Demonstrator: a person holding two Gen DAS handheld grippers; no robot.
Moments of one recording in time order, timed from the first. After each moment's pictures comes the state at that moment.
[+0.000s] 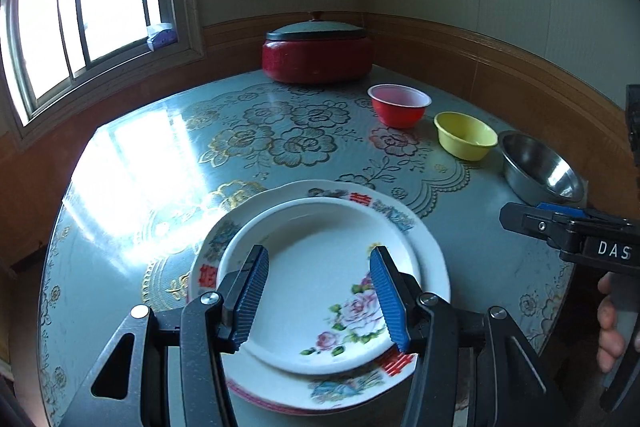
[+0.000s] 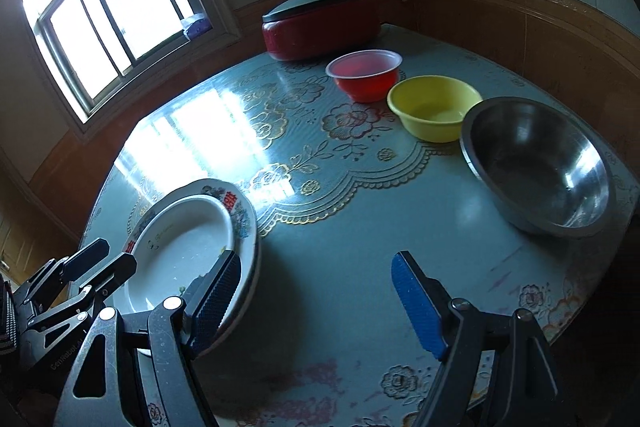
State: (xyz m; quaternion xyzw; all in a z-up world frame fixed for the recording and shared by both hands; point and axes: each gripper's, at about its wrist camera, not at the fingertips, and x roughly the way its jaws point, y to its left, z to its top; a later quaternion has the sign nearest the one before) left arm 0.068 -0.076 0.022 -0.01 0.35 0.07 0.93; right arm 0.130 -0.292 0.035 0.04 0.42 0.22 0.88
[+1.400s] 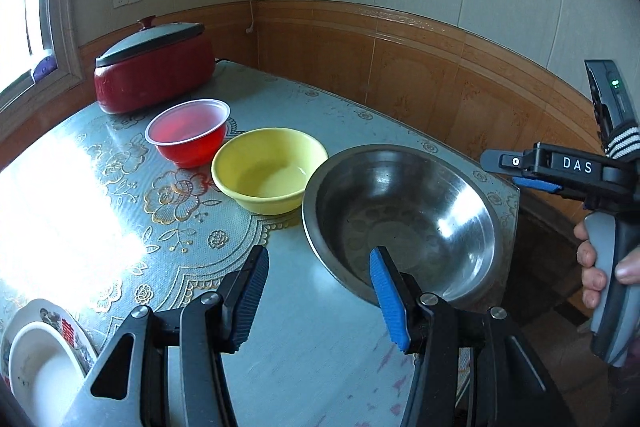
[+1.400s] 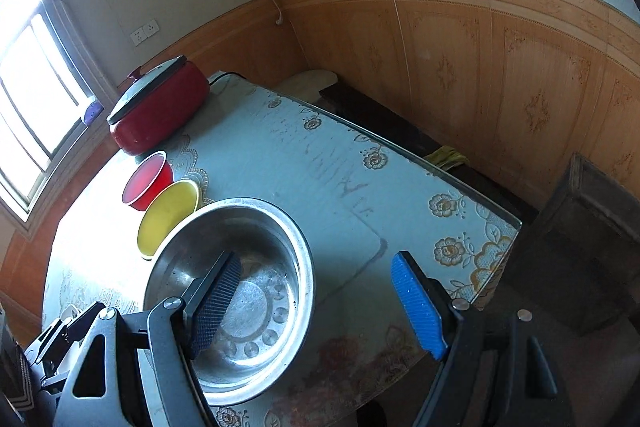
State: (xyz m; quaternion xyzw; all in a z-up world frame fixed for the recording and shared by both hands) left arm 0.228 -0.264 0.013 -0.01 0.37 -0.08 0.92; right arm 0.261 -0.527 0.039 0.12 0.42 0.09 0.89
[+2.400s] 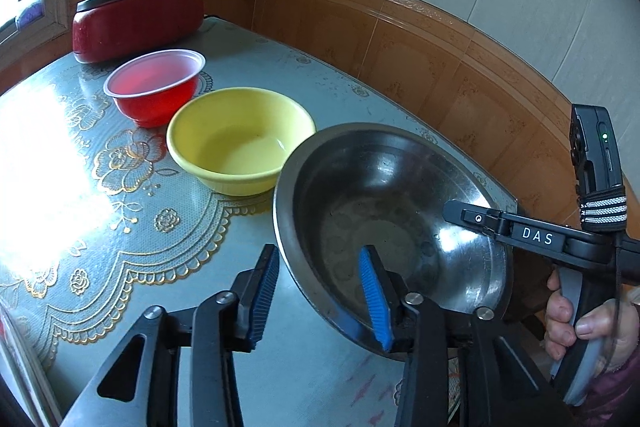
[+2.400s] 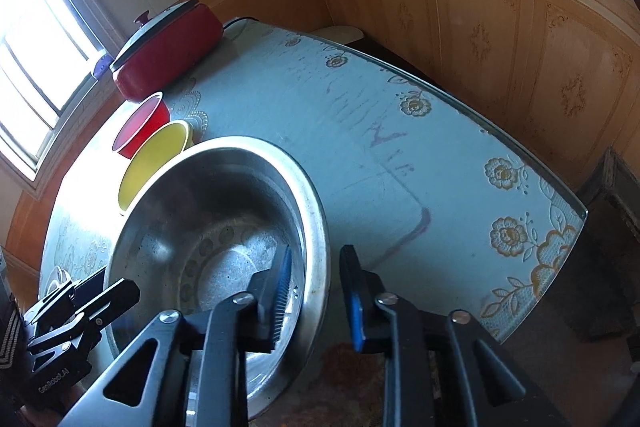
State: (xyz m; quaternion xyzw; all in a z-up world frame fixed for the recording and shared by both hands) left arm 0.265 -0.268 -0.020 -0.07 0.42 -0.11 0.90; right arm 0.285 -0.501 -0.016 0.09 0.48 0.14 0.86
